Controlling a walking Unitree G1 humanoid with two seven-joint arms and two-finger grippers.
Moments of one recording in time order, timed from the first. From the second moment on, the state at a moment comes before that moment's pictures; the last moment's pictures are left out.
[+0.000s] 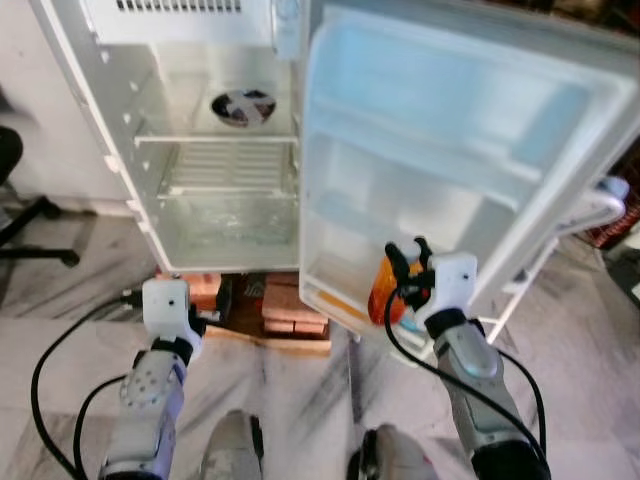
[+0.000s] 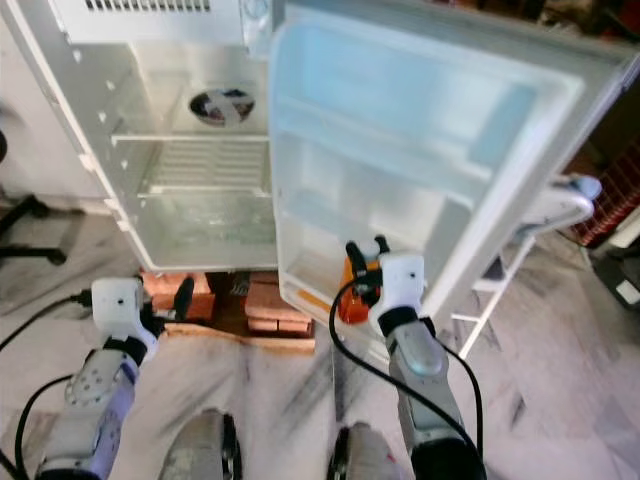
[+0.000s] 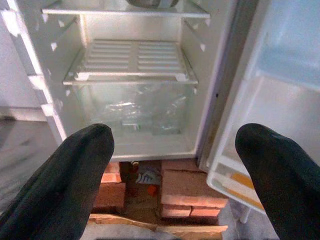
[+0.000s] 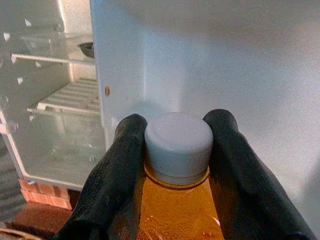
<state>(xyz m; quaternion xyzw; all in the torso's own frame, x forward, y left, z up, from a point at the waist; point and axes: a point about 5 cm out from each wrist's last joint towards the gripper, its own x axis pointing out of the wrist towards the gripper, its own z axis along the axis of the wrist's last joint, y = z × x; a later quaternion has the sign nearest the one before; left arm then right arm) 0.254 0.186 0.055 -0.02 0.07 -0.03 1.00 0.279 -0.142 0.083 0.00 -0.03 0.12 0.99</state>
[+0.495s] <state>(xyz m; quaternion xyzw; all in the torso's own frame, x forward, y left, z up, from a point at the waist) 0.251 0.191 0.052 -0.01 0.08 -0.03 1.00 0.277 -0.139 0.075 -0.01 -0.02 0.12 0.99</state>
